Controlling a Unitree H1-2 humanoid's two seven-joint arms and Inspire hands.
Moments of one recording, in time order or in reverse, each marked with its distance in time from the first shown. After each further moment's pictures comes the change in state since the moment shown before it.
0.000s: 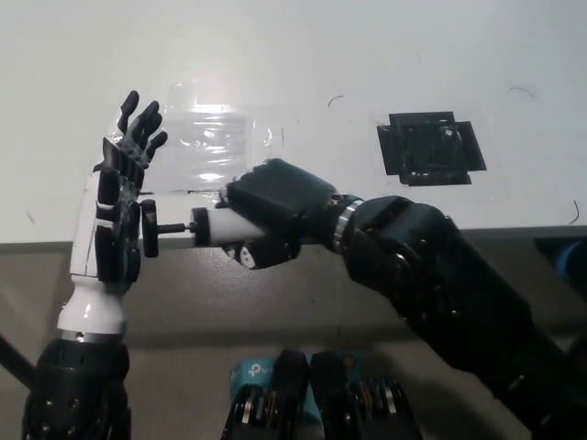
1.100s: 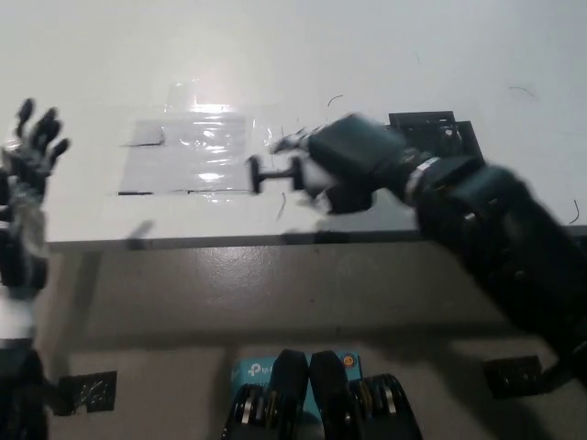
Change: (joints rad) left_arm 0.043 0.148 0.190 0.066 -0.117 -0.021 -0.004; right_arm -0.051 -0.222 -0.095 0.039 -0.046 -0.007 -0.015
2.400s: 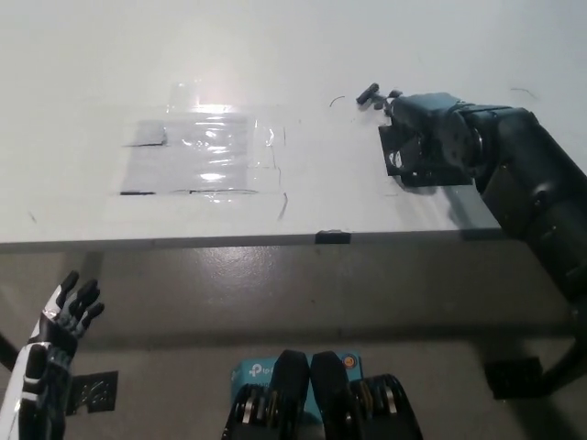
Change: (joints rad) left_arm 0.412 0.016 -0.133 -0.074 -0.028 -0.145 -0.076; right_arm -0.231 0.079 -0.017 0.815 0.048 -0.024 -0.147
